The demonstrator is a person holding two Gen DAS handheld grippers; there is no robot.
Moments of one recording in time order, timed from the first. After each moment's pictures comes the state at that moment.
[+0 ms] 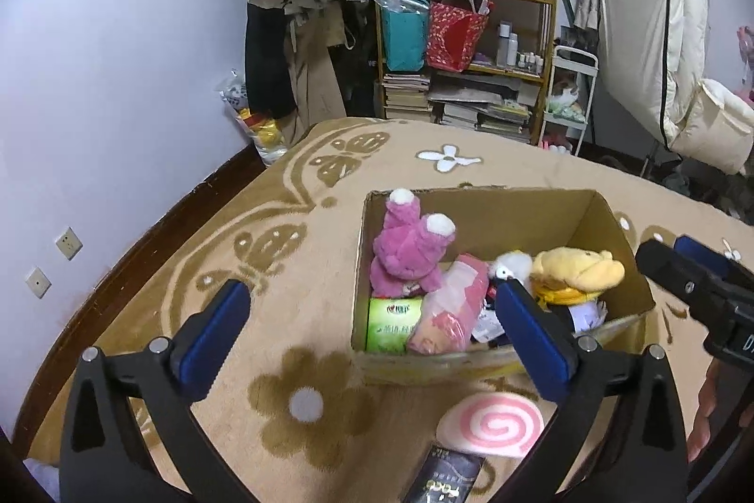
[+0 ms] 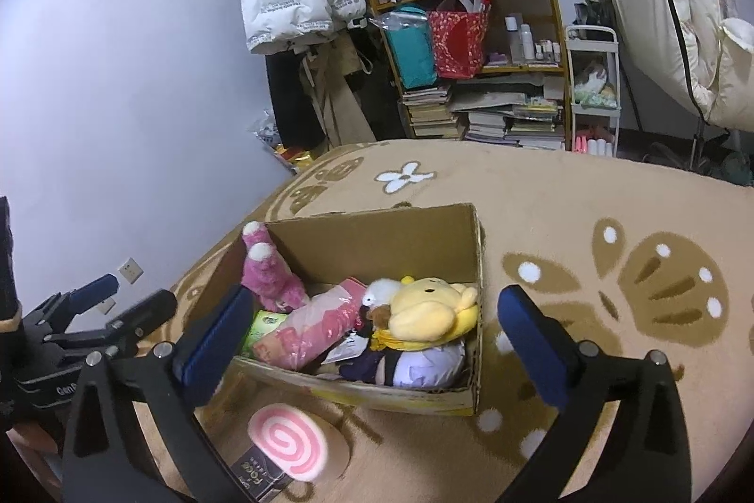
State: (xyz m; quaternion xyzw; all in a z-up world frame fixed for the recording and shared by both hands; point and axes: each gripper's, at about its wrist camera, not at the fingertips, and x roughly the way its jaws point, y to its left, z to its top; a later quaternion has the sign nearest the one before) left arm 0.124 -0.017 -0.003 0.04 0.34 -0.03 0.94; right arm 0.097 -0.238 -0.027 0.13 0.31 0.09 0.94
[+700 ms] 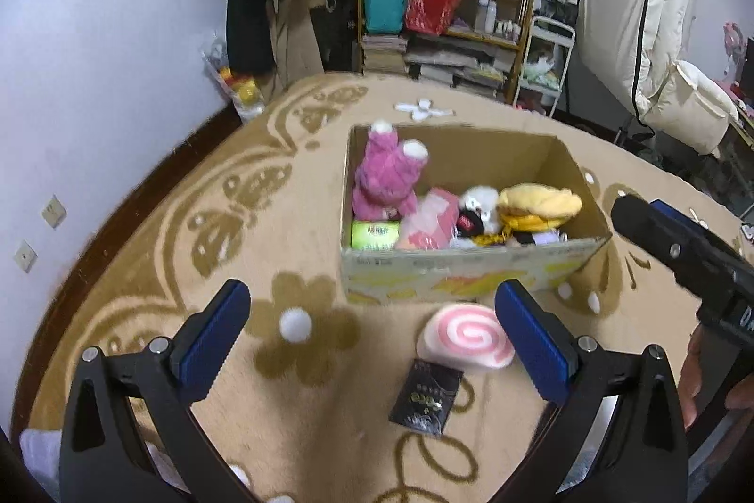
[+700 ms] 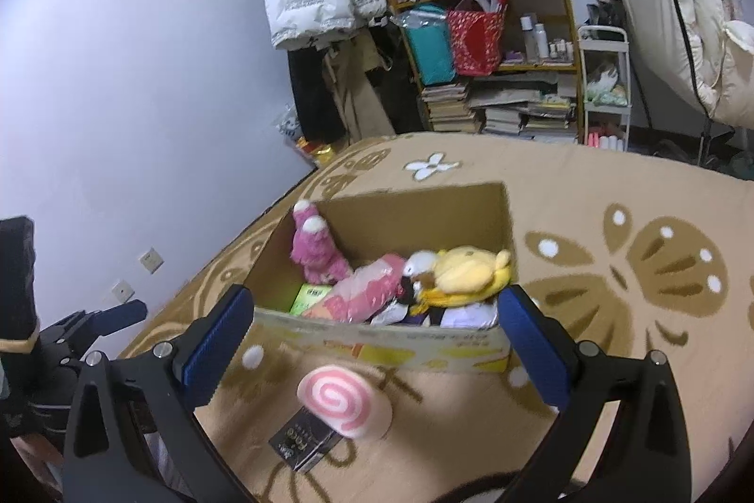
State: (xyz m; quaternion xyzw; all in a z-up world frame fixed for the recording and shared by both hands) left arm 0.073 -0.003 0.003 0.03 0.39 -0.07 0.92; right arm 0.056 -0.213 -0.018 0.13 0.31 0.11 0.93
